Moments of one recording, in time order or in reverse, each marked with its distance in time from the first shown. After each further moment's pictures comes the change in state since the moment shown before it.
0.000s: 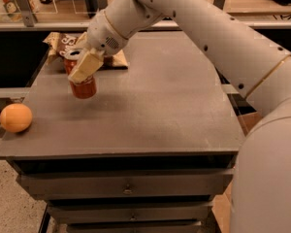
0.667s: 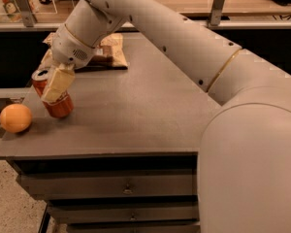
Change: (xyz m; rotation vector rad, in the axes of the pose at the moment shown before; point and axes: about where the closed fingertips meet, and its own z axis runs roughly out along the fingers) arm -0.038 0.039 0.069 -0.216 0.032 -0.132
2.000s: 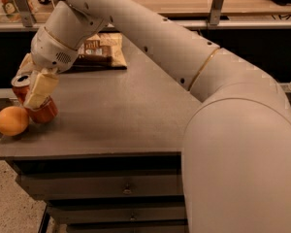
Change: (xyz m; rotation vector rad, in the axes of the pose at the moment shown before) arm -0.032 0.007 0.030 -0.088 -0.030 -0.114
